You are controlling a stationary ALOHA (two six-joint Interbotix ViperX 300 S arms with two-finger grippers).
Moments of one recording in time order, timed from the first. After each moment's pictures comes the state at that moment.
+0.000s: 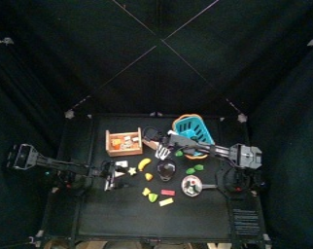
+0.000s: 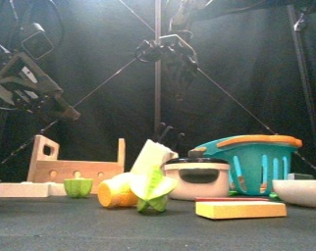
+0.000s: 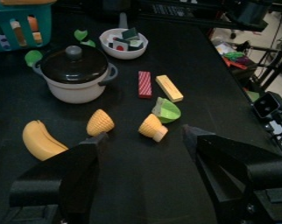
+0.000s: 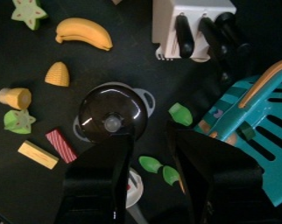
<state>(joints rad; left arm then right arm) -0.03 -0.46 1.29 0.15 -0.54 -0.22 -0.25 0.15 -0.21 -0.15 1.38 0.29</state>
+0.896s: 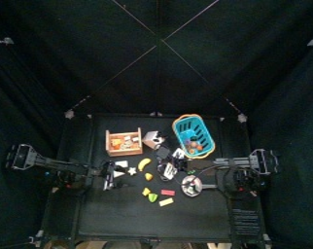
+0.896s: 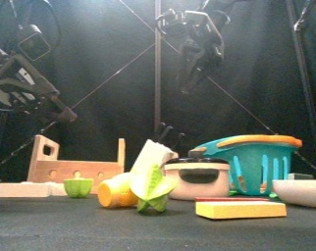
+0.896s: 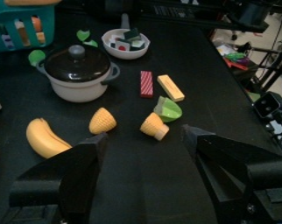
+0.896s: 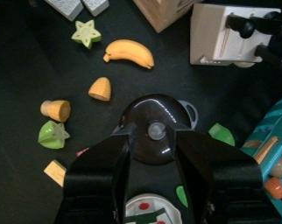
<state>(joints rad) -0.02 -0.48 1.32 0.15 -0.54 -0.22 0.01 -0.13 0.29 -0.40 0.88 0.68</state>
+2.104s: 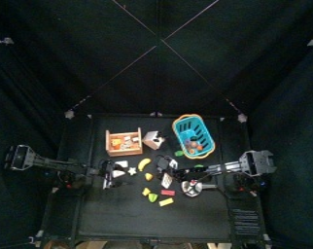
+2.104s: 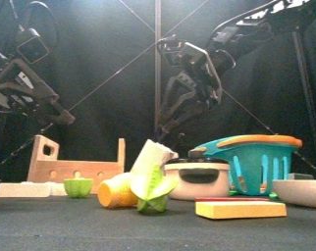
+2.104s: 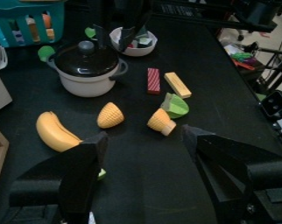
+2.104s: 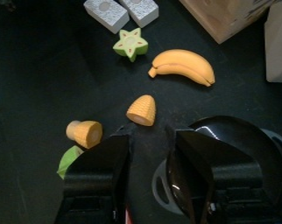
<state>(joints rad) 0.01 -0.51 1.33 0.15 -0.54 -0.22 0.05 0.01 0.54 -0.84 0.30 1.26</state>
